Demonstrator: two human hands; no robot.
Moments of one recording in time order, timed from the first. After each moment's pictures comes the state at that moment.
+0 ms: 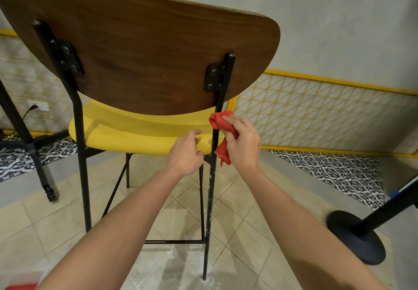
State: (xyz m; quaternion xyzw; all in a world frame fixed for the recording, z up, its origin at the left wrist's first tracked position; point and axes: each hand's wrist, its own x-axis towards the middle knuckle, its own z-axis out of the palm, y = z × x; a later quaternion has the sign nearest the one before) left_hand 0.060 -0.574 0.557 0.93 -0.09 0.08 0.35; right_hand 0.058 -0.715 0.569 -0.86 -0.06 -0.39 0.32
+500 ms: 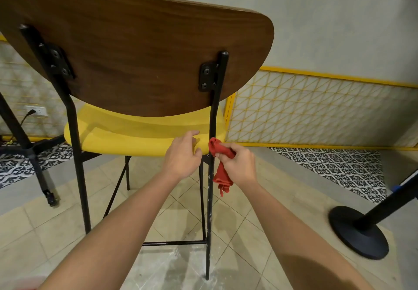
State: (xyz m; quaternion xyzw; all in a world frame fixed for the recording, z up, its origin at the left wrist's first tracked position) left_hand 0.064 -0.575 0.547 0.92 -0.10 0.13 0.36; right_hand 0.053 -0.728 0.529 -0.89 0.04 -0.19 0.42
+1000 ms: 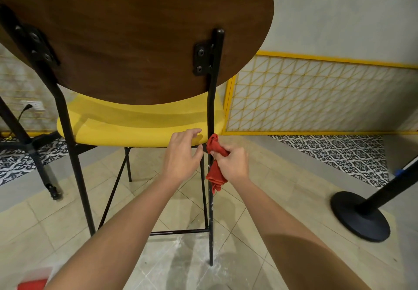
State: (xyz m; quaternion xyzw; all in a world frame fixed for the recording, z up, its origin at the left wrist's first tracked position) left_hand 0.057 -0.578 0.513 0.90 -0.14 0.21 0.36; right_hand 0.052 -0.717 0.499 -0.86 0.07 -0.16 0.47
